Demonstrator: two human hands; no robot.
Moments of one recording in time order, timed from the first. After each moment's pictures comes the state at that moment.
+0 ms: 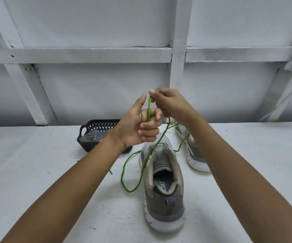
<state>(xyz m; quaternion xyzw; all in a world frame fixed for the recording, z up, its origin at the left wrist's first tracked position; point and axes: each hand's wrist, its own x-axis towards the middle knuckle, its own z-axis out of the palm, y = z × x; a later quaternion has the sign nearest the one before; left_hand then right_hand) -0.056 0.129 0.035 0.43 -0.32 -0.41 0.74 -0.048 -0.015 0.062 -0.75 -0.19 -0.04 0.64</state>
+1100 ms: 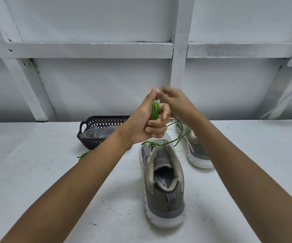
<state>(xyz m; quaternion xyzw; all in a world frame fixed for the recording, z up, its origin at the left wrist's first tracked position) -0.071 0.112 0.038 0.48 -0.32 -0.34 0.74 -0.046 -0.021 0.053 -0.79 -0.17 -0.09 0.58</state>
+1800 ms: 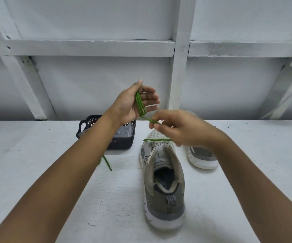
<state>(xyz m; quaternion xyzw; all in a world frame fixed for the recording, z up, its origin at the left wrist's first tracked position) -0.032 0.132 0.058 0.54 -0.16 -0.16 0.82 -0.126 -0.027 0.062 -0.91 -0.28 -0.03 0.31</state>
